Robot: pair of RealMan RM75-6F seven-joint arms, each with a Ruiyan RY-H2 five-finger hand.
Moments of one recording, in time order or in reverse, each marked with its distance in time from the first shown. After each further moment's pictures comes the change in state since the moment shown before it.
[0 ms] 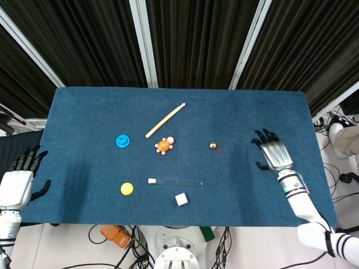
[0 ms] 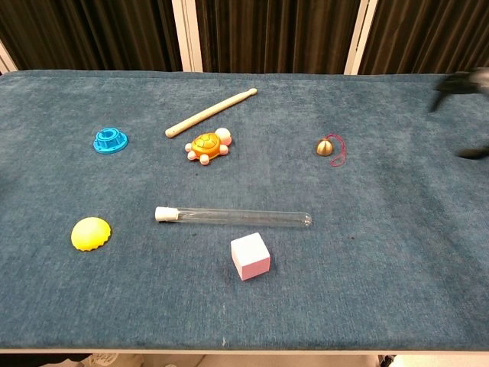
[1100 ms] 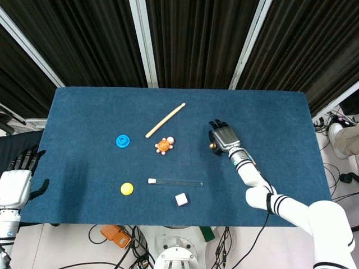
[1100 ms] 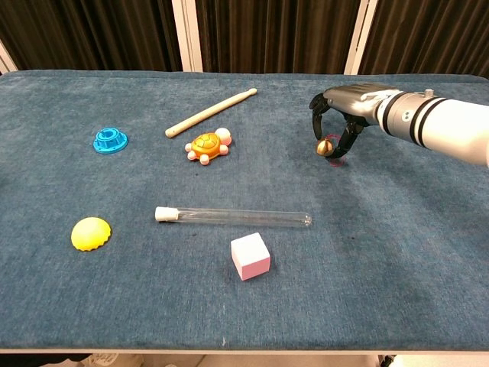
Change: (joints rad) left arm -0.001 0.004 -0.009 -0.007 -0.028 -0.009 -0.001; right arm 0.368 -0.379 0.060 0.469 0.172 -0.309 0.058
